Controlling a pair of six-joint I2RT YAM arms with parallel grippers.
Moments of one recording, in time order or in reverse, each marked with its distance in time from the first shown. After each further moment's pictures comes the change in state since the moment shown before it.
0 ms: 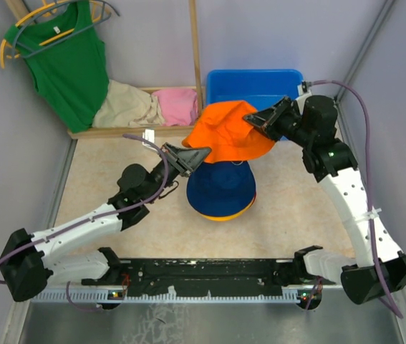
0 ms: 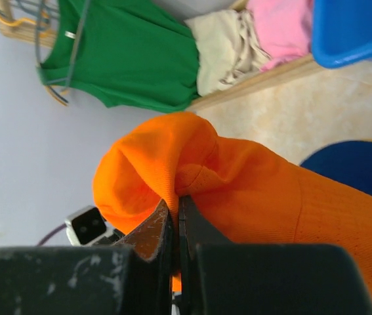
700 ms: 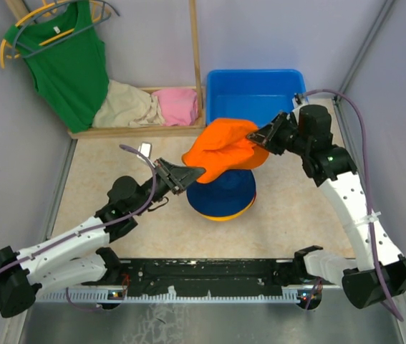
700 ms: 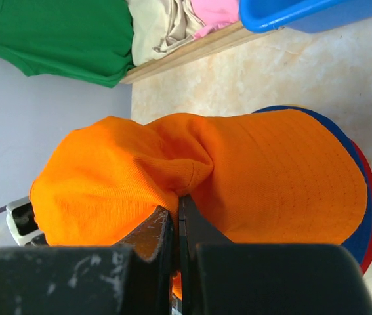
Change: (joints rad) left arm 0.003 -0.174 -0.146 -0.118 0.142 -0.212; right arm 0.000 -0.041 -0.084 -0.161 0.030 -0.209
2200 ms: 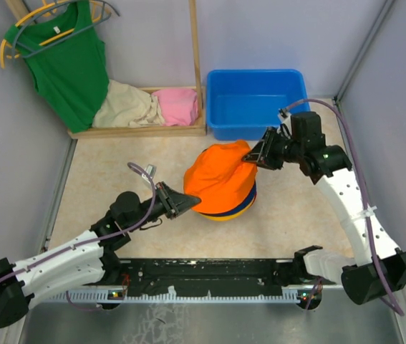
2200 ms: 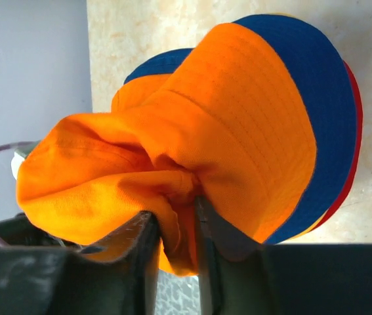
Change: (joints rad) left arm -0.021 -0.146 -0.193 -0.188 0.103 -0.053; right arm 0.008 0.033 -0.002 -0.226 -0.131 -0.132
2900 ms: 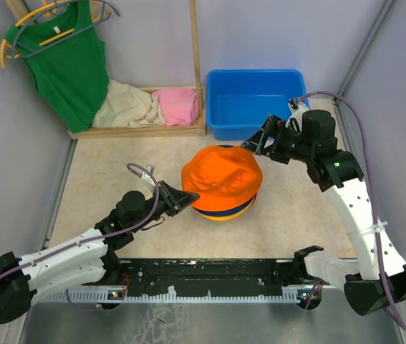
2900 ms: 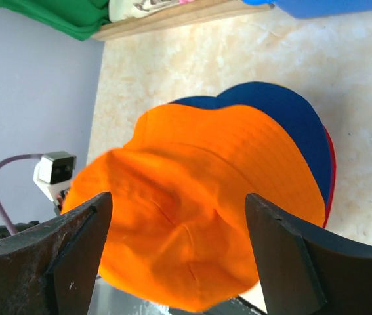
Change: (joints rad) left arm 0.001 0.055 -0.011 0.005 -0.142 0.039; right arm -0.003 -0.079 0.024 0.069 0.097 -0.101
